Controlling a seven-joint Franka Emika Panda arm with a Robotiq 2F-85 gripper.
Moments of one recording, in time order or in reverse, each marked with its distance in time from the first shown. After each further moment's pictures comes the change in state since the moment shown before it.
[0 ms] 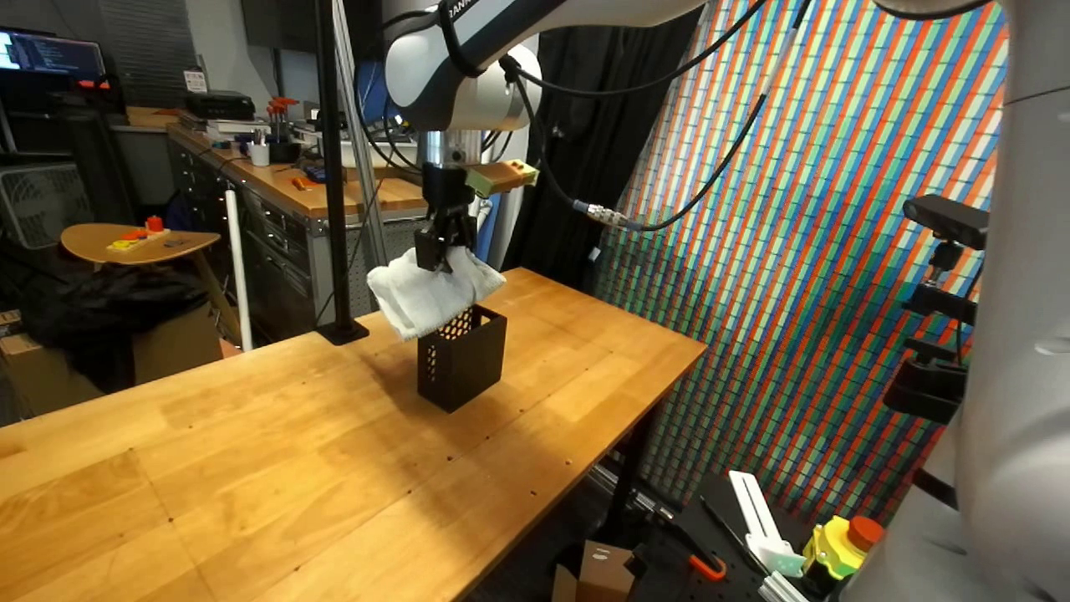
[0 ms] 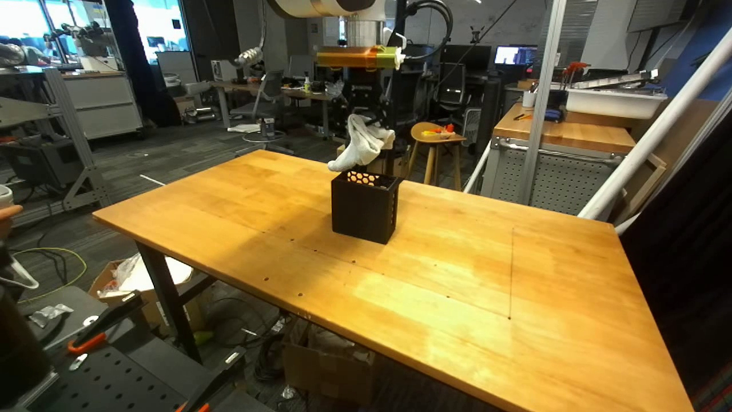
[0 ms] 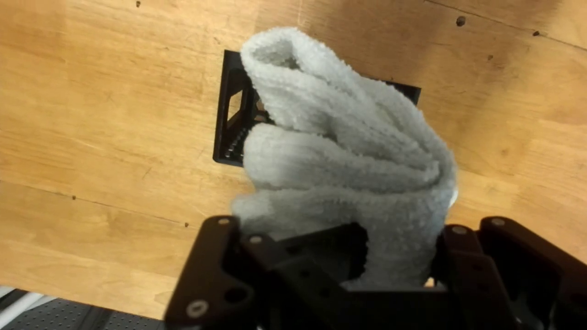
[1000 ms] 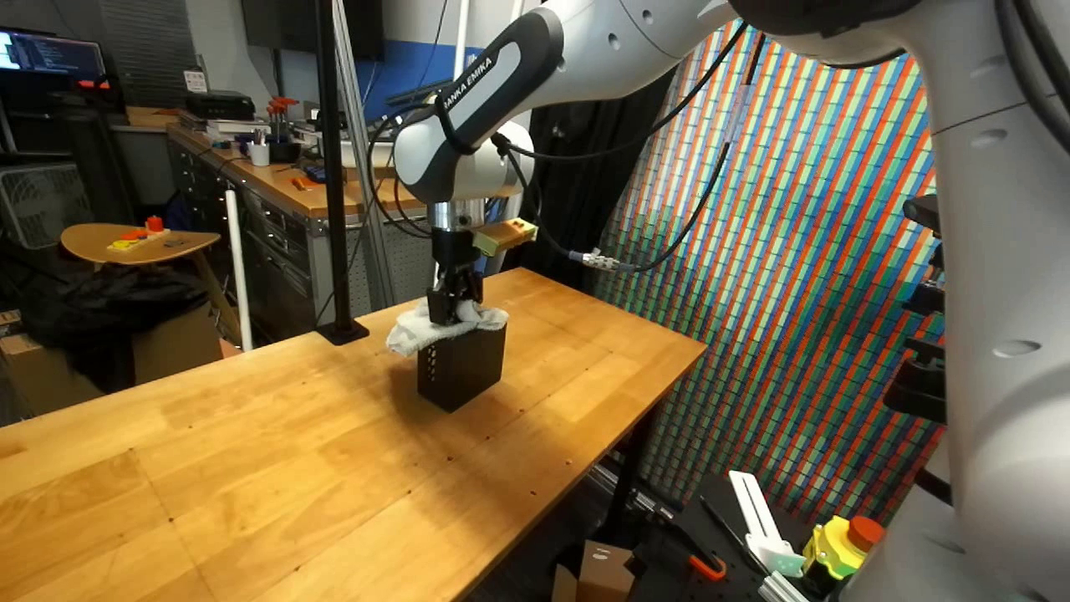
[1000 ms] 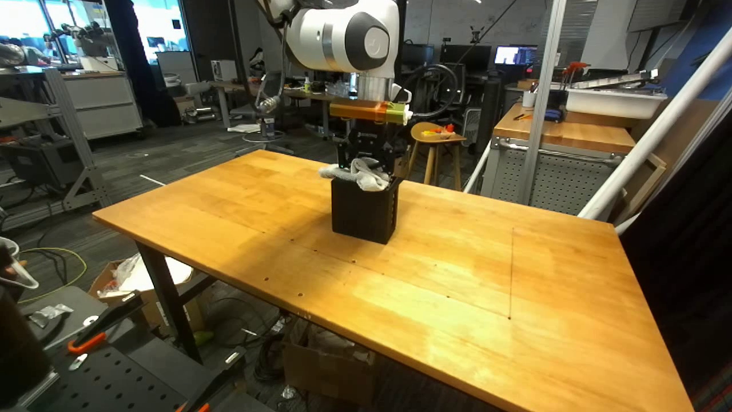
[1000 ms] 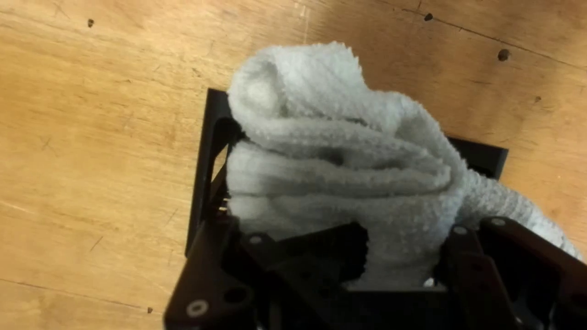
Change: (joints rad) arm -0.033 0.153 0.002 0.001 0.018 0.050 -0.060
